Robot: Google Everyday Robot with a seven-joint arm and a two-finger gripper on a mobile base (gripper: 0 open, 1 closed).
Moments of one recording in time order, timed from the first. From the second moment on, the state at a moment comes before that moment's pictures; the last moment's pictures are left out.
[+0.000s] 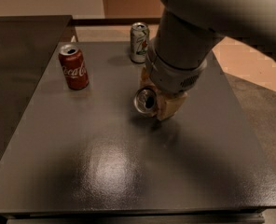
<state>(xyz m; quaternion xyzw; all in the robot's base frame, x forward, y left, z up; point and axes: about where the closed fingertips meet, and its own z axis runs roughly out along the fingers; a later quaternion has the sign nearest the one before) 0.445 -0.042 0.919 -0.85 0.51 -0.07 0.14</state>
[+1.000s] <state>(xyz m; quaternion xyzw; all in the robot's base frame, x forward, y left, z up) 0.435 -0.024 0.894 -0.91 0.39 -0.14 0.03</state>
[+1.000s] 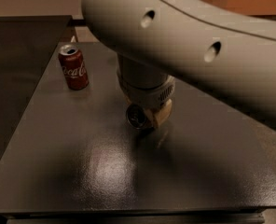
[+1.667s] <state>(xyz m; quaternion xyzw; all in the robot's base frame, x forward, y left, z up) 0.434 -0.018 0.892 -0.91 0.37 -0.16 0.02</state>
